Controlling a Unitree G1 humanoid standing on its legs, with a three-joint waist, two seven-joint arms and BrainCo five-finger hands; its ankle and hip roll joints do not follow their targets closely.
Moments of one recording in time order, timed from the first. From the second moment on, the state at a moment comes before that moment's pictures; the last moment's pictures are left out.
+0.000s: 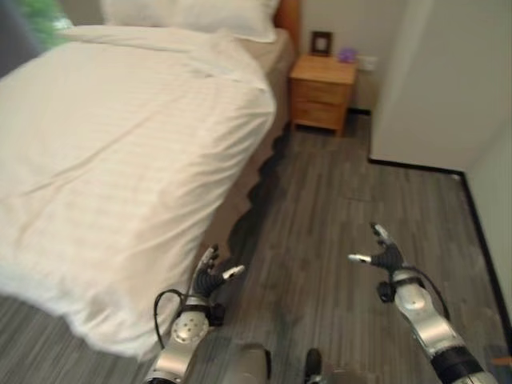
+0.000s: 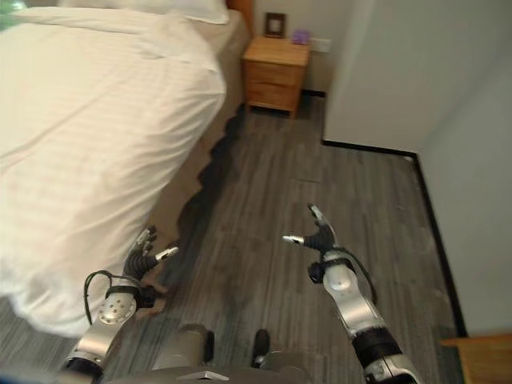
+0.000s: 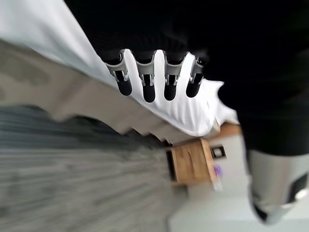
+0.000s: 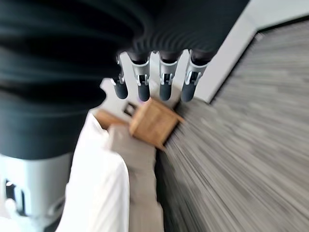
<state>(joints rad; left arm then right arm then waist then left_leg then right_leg) 0.07 0.35 -0.16 0.29 -0.16 -0.14 0.23 -0.12 -0.38 0.25 0.28 -0.07 -0.06 -0.20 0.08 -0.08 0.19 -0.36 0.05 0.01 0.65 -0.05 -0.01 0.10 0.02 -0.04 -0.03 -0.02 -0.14</state>
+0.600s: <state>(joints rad) -0.06 0.35 -0.19 0.27 -0.16 -0.14 0.22 -0.11 -0.34 0.30 0.23 -0.09 -0.07 -0.19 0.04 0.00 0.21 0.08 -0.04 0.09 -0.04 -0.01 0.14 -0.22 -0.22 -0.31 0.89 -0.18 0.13</state>
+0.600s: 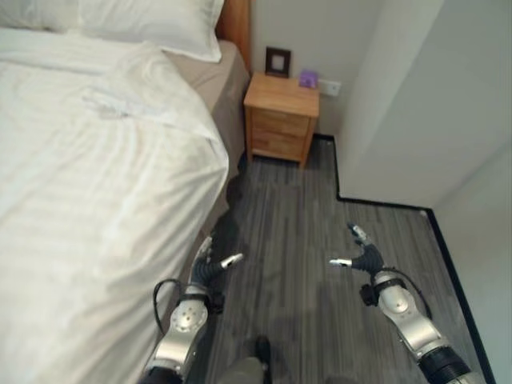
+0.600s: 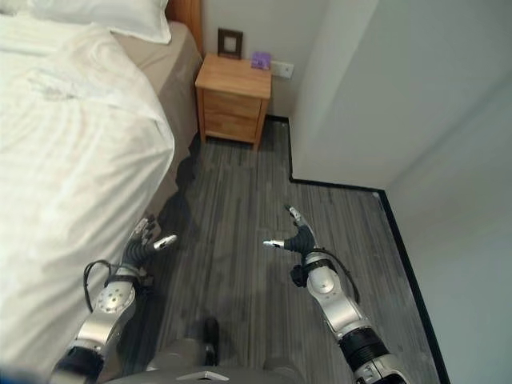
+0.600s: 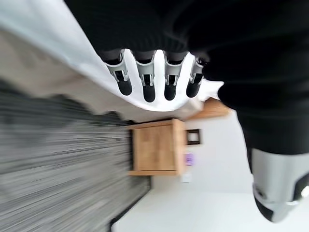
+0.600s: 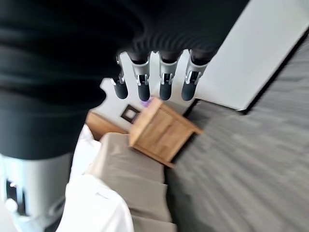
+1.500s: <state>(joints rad) 0.07 0.31 -0.04 -0.09 -0.28 -0.24 0.19 -0.12 -0.43 0.33 0.26 -0.08 -0.07 -0.16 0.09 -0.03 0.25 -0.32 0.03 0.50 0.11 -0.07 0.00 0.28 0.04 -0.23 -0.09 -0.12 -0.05</state>
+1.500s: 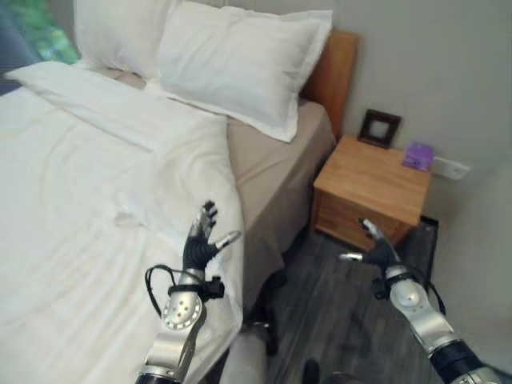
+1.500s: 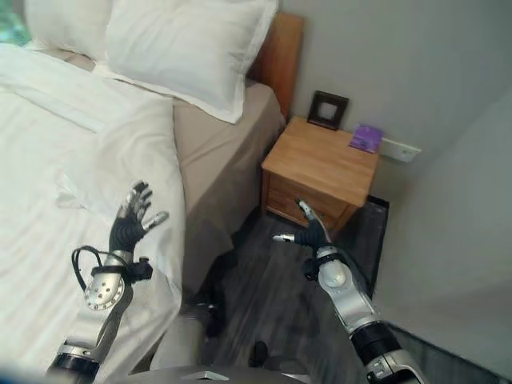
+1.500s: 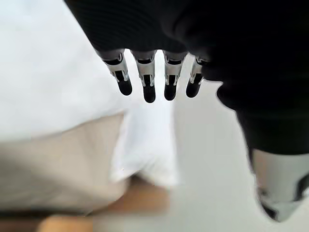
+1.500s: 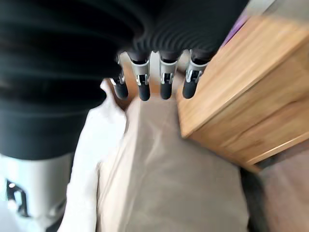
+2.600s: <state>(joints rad) 0.13 0.29 0.10 -0.28 -0.55 -0.34 0.21 -0.11 -0.49 0.20 0.02 -0.20 -0.07 -0.21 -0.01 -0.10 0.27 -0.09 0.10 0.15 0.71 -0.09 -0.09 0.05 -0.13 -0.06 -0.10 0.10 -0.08</state>
